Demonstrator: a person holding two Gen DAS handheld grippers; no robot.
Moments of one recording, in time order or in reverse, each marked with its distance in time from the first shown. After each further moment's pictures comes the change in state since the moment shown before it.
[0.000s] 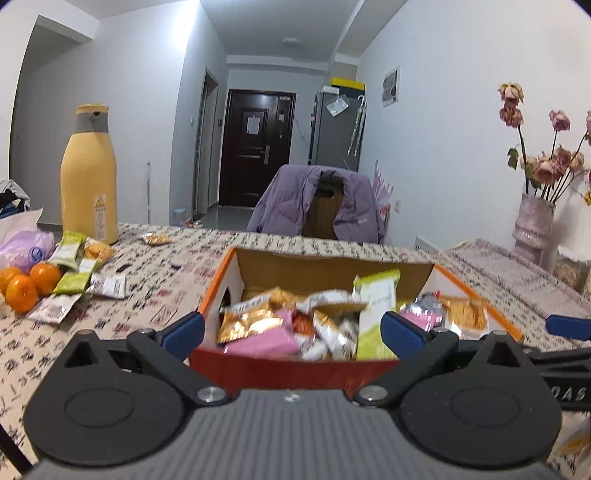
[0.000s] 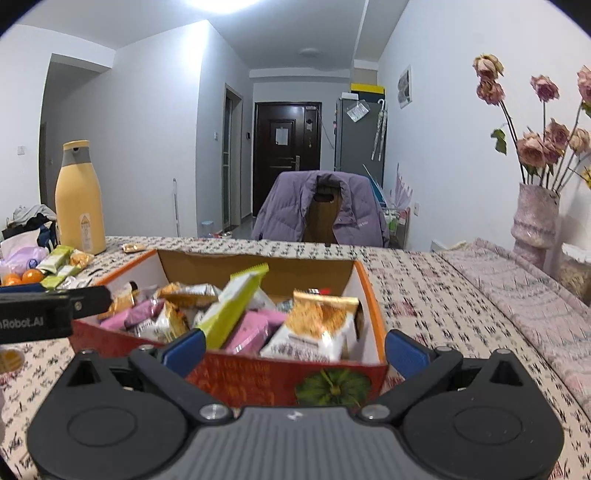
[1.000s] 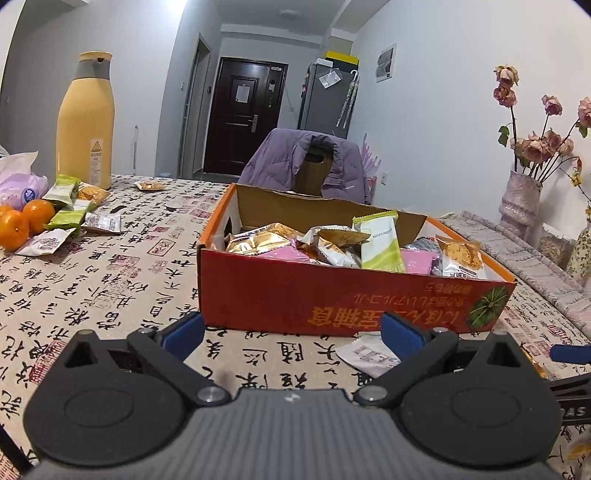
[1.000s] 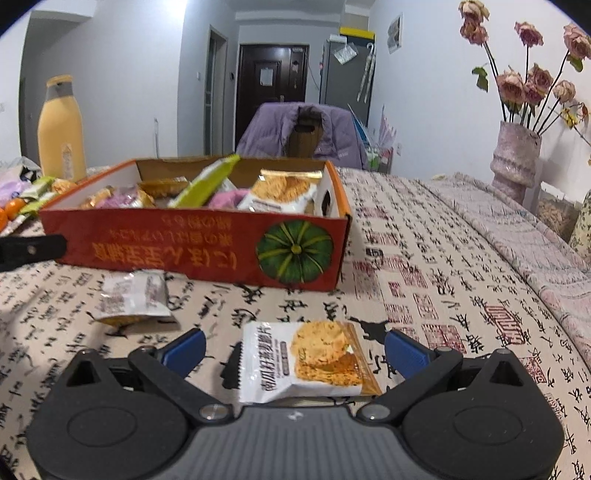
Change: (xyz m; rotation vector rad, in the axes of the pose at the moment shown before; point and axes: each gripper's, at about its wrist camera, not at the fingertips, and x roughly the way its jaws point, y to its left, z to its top) left arm -0.005 0.024 -0.044 -0.043 0.096 -0.076; right arm -0.008 -0.016 -0.062 -0.015 0.219 -0.068
